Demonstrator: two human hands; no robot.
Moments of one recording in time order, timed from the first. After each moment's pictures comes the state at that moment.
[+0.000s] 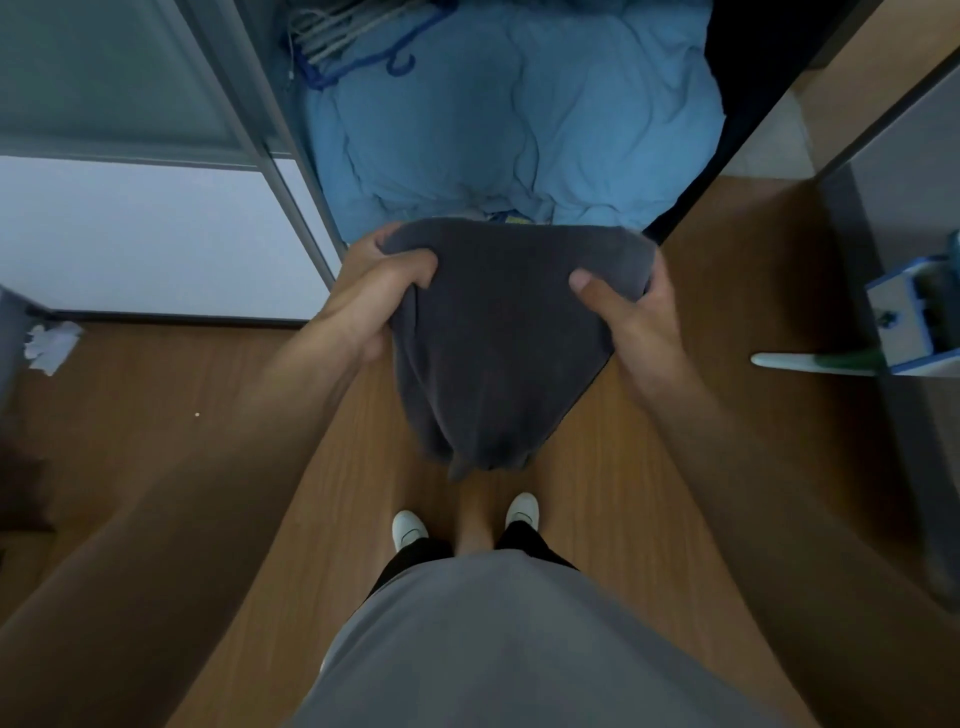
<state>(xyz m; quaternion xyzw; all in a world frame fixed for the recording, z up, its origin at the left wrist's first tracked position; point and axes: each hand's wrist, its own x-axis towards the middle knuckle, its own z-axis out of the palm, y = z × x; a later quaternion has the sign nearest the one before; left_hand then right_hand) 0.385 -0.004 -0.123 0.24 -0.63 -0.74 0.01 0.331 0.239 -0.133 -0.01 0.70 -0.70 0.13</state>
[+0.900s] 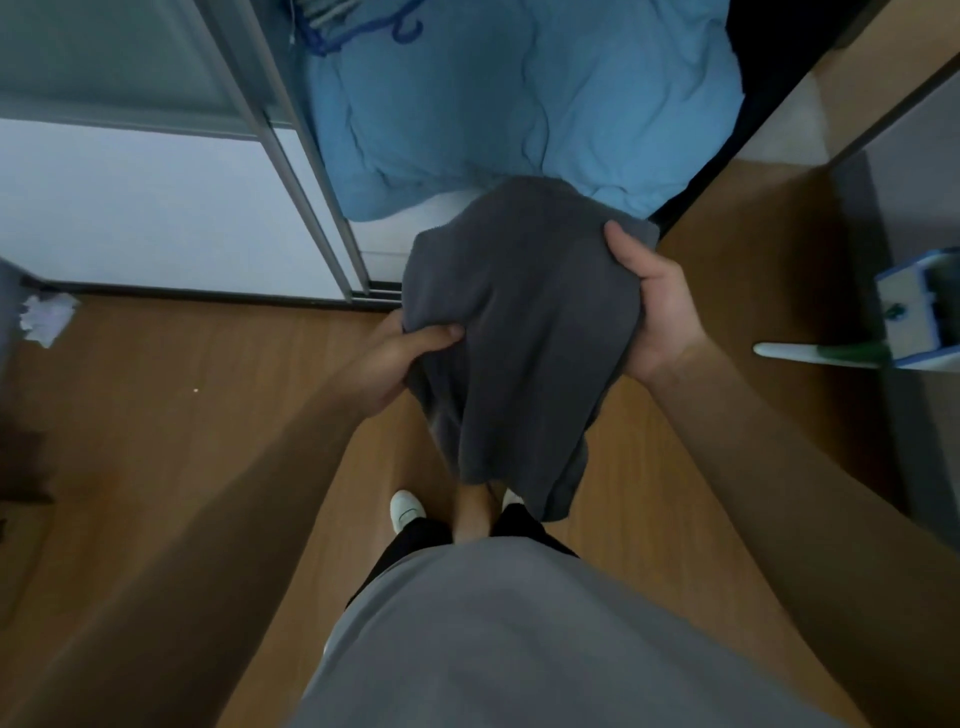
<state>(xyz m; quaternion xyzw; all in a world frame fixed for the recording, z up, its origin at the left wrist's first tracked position) 0.430 0.012 -0.176 0.27 -0.60 -0.74 -0.15 0.326 0.230 -0.117 0.11 0.47 -0.81 0.34</state>
